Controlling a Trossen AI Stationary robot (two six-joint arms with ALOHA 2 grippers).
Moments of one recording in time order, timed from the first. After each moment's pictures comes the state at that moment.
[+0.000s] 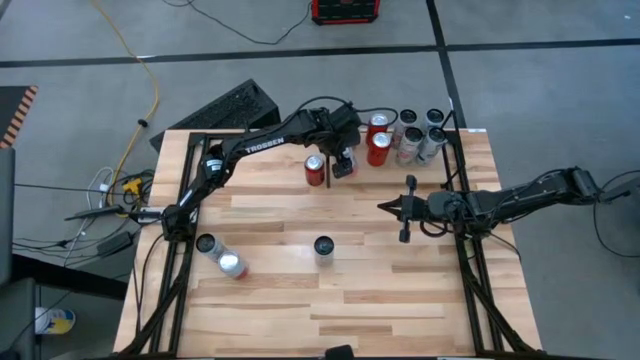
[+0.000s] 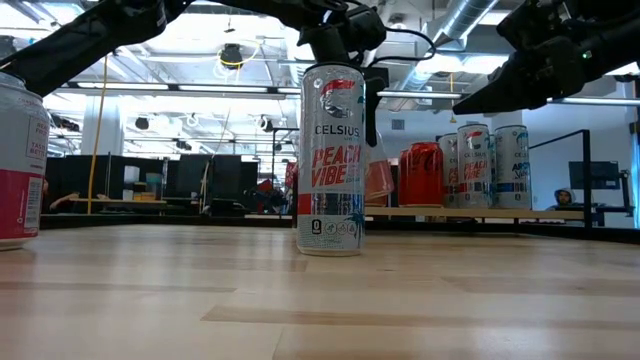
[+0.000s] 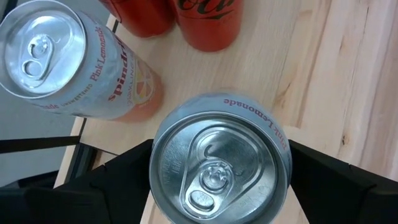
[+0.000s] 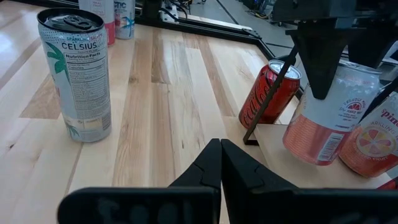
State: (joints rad) left arm 0.37 2.28 2.32 -1.00 -0.08 0.14; right arm 0.12 0.79 0.34 0.11 0.37 -0.11
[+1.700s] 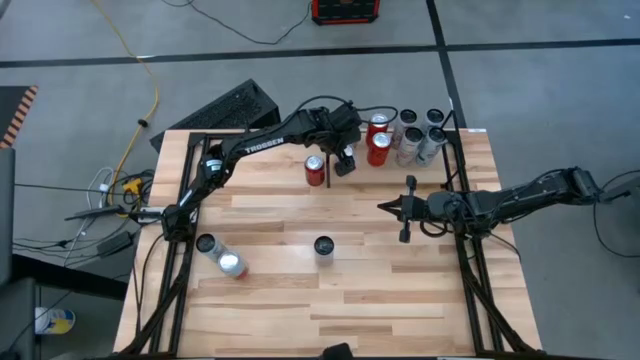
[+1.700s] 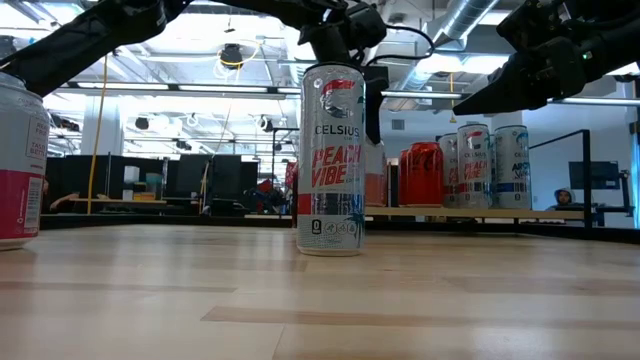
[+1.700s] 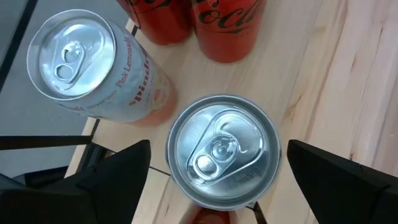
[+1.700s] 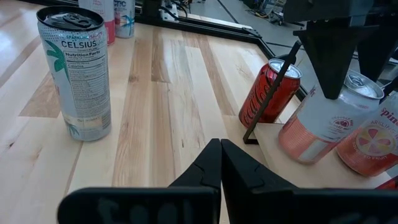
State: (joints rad) left arm 0.37 2.28 2.32 -0.97 -0.12 0.09; right arm 0.12 0.79 0.34 0.11 0.37 -0.11
